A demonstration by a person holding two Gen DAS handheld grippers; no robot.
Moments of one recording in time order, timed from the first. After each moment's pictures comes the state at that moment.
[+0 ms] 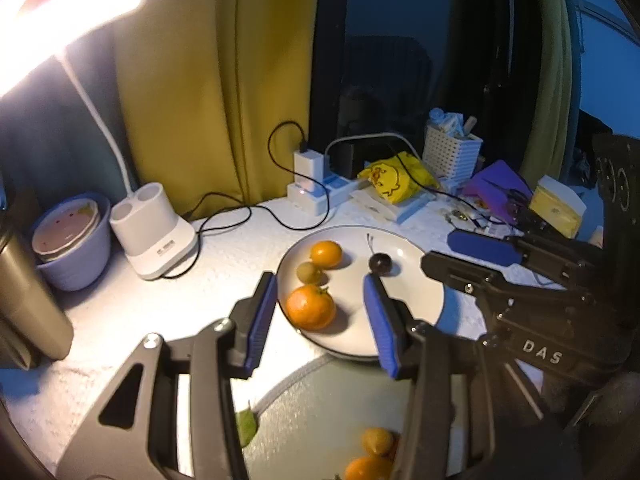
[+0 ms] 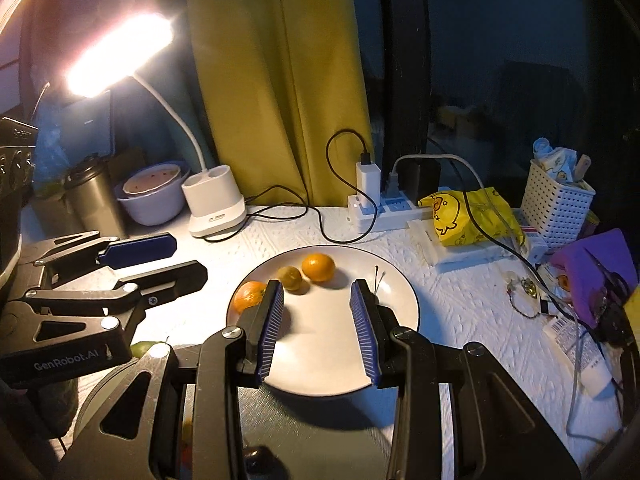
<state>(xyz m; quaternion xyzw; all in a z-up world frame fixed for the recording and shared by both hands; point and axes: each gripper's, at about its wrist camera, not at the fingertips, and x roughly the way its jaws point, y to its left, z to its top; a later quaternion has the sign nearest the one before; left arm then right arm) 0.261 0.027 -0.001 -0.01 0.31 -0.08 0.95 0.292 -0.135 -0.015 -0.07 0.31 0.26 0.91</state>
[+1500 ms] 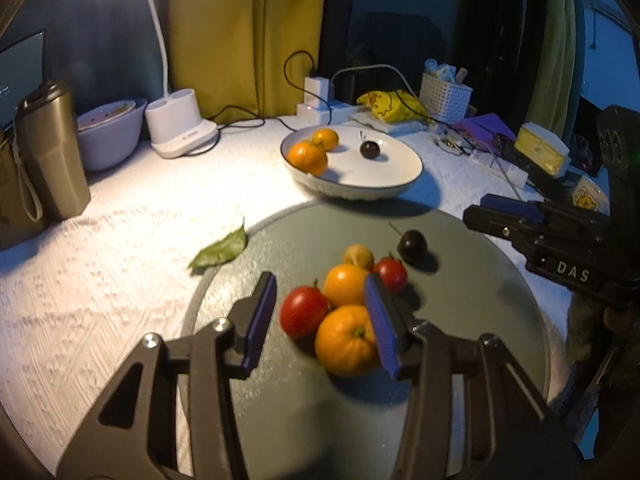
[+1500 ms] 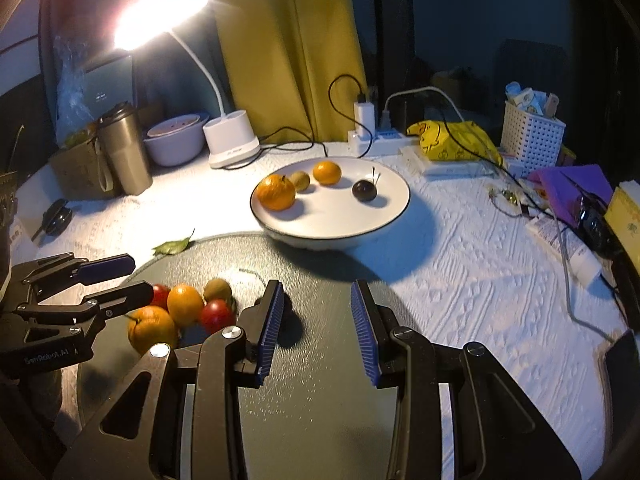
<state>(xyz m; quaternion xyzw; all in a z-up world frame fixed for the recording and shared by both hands) 0.146 0.026 -0.064 -0.04 0.36 -0.06 0.93 0.202 -0.174 -0.052 -0.07 0.35 0.25 0.90</state>
